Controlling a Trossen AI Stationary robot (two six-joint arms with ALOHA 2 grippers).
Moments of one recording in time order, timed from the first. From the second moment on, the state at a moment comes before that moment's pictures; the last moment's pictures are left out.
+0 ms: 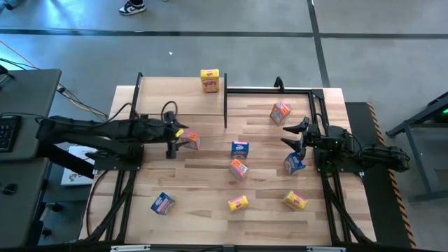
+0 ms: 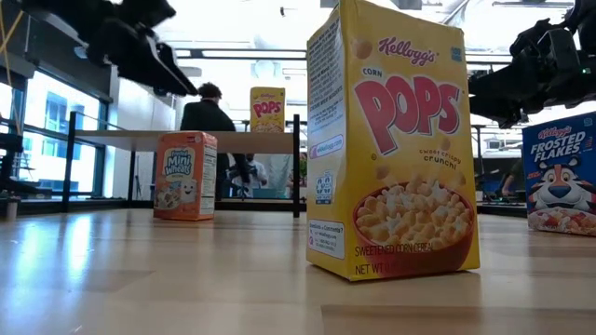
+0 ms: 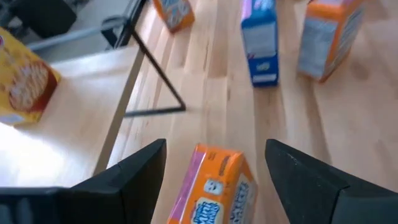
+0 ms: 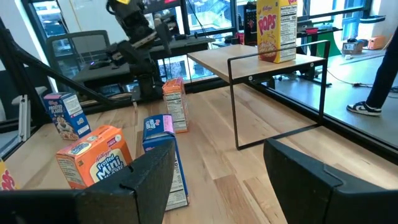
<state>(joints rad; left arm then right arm) 0.02 0.84 0.58 -0.34 -0.27 0.23 -0.16 0.01 0.05 -0.09 0.07 0.13</state>
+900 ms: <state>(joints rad) 0.15 1.10 0.58 -0.28 -0.21 0.23 -0.16 0.01 0.05 -0.09 0.07 0.13</state>
